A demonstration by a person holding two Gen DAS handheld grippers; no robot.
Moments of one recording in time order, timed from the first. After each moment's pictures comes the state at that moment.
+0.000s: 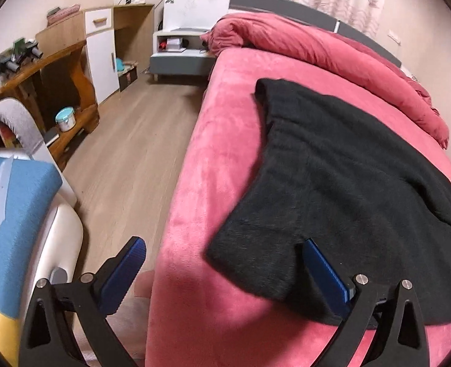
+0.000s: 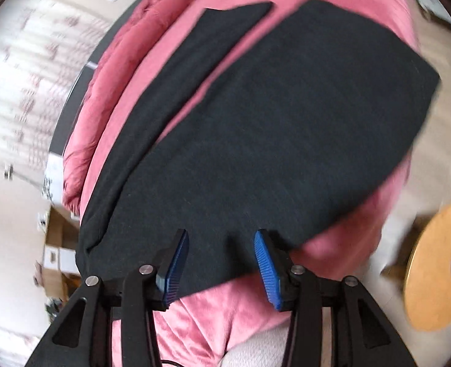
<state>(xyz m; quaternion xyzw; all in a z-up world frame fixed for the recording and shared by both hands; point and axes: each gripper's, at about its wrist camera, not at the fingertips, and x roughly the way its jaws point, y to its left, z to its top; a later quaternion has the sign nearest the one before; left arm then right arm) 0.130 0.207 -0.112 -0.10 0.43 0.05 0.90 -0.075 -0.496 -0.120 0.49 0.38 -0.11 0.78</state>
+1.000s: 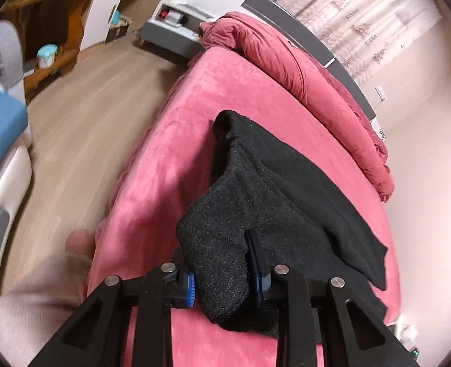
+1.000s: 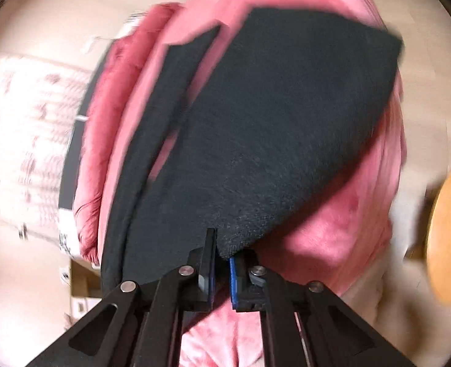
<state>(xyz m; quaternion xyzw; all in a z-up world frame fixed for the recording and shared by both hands) 0.092 0.225 -0.046 -0.31 0.42 -0.04 0.85 -0.120 -0.527 -0.104 0.54 0.28 -0.15 0.78</state>
